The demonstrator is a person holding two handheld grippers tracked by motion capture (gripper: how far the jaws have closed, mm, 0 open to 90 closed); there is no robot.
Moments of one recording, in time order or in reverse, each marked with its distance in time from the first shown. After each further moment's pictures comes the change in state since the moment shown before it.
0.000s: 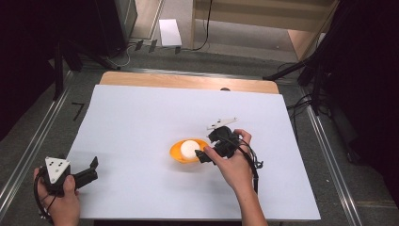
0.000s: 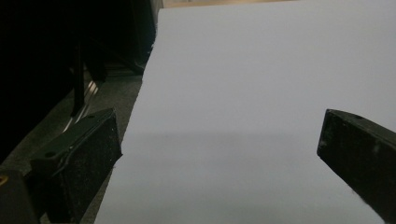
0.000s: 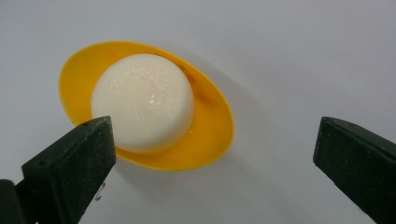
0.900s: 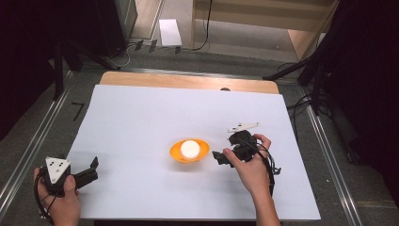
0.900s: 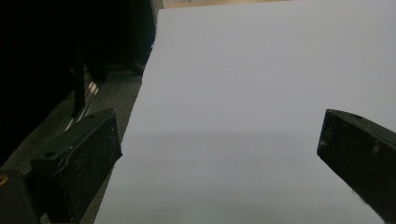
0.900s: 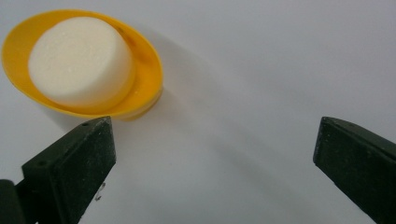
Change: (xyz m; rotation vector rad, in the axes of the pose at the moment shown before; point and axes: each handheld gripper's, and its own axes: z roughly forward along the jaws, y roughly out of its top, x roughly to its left) left arm -0.001 0.000 0.000 -0.005 0.001 0.006; right arm -0.038 -0.034 -0.017 -0.017 -0.030 0.074
